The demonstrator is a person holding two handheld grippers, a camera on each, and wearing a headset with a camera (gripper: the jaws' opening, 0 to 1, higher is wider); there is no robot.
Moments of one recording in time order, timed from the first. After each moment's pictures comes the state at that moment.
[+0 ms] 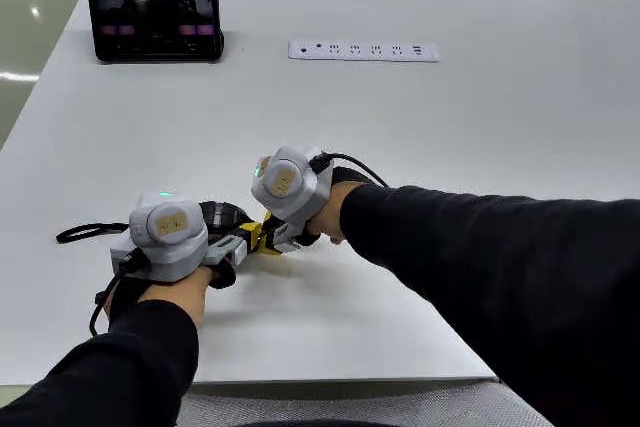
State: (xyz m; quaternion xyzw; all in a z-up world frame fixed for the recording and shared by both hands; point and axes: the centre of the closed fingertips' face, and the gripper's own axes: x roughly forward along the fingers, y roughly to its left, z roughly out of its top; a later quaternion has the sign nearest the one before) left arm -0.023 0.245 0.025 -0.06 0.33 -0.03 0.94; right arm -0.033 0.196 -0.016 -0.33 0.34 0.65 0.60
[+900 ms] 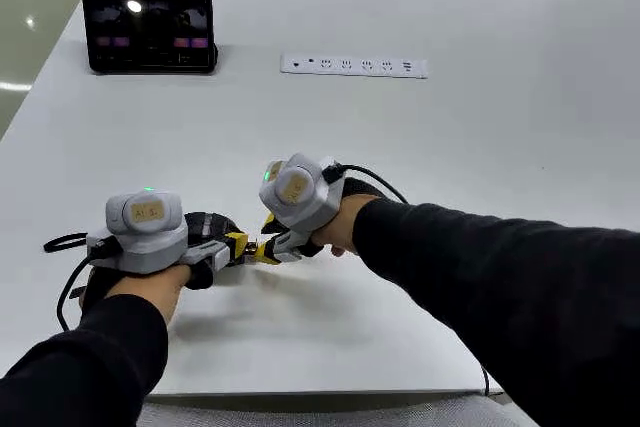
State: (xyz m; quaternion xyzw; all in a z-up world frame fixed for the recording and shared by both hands) left arm -0.030 0.238 0.034 -0.05 0.36 -0.09 0.93; right arm -0.034 0.173 0.011 -0.28 0.32 0.63 0.65
